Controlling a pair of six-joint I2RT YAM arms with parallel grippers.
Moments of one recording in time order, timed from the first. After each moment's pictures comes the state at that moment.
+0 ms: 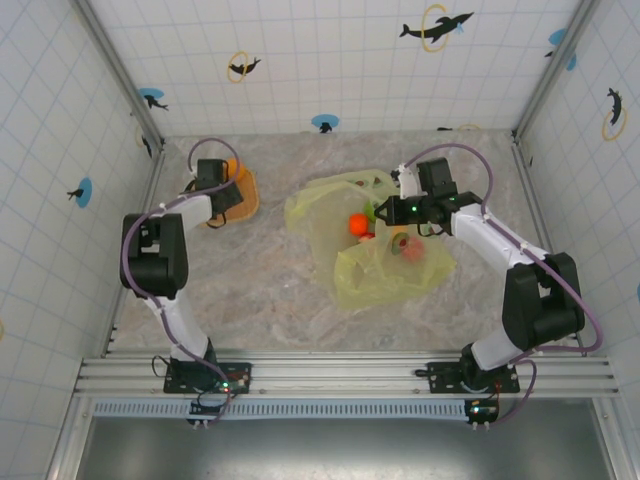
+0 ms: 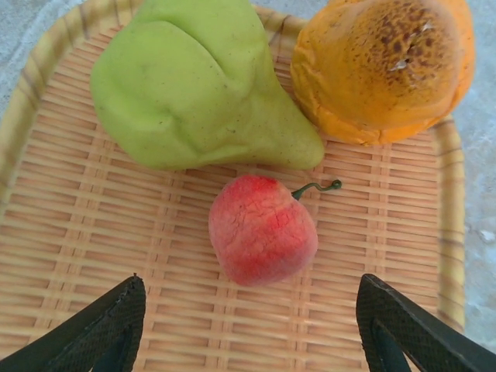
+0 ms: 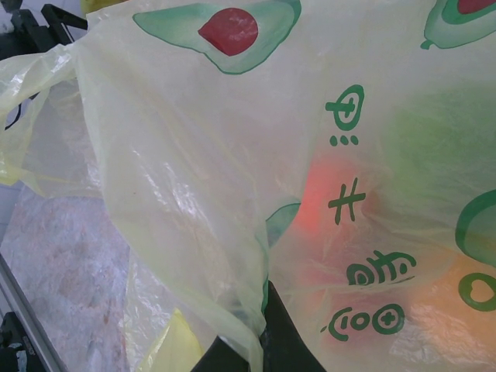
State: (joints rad) left arm -0.06 1.91 1.18 -0.15 -0.12 -0.43; right arm 0.35 1.54 1.08 -0.39 -0.54 0.25
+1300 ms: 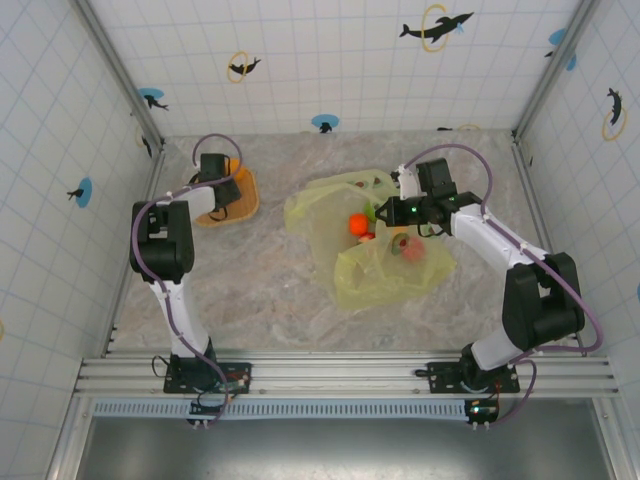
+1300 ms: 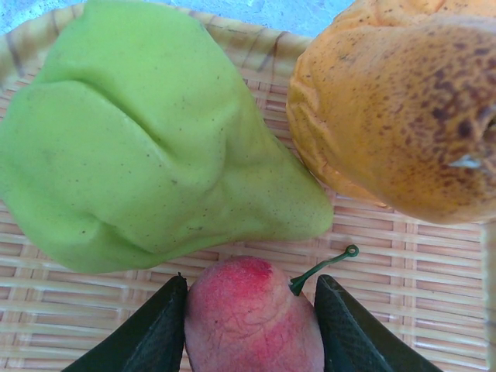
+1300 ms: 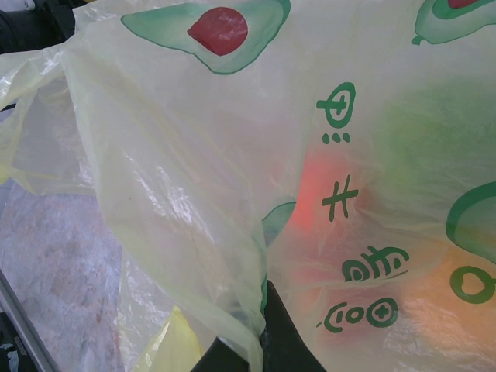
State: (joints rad) left arm -0.05 2.06 1.32 -0.16 -0.11 -0.39; right arm 0.35 1.54 1.08 -0.40 -0.53 0.24
